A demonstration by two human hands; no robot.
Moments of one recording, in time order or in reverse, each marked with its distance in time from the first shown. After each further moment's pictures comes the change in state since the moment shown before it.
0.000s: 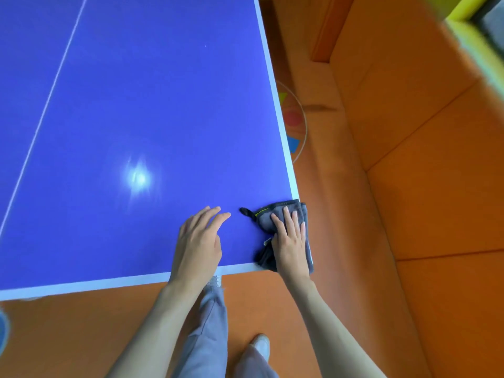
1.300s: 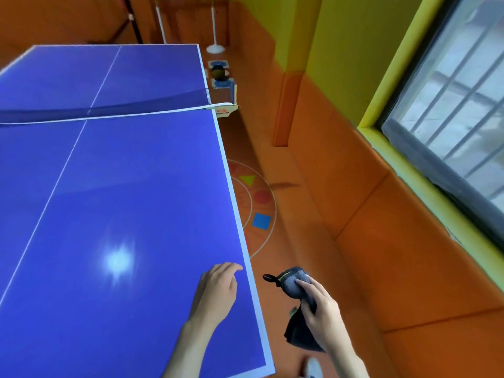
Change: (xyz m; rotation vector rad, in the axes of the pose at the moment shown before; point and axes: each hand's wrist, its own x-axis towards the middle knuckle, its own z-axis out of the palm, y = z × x) left_hand 0.161 0.149 -0.061 -0.142 -0.208 0.031; right_hand 0.055 0.062 -0.231 0.386 0.128 0.086
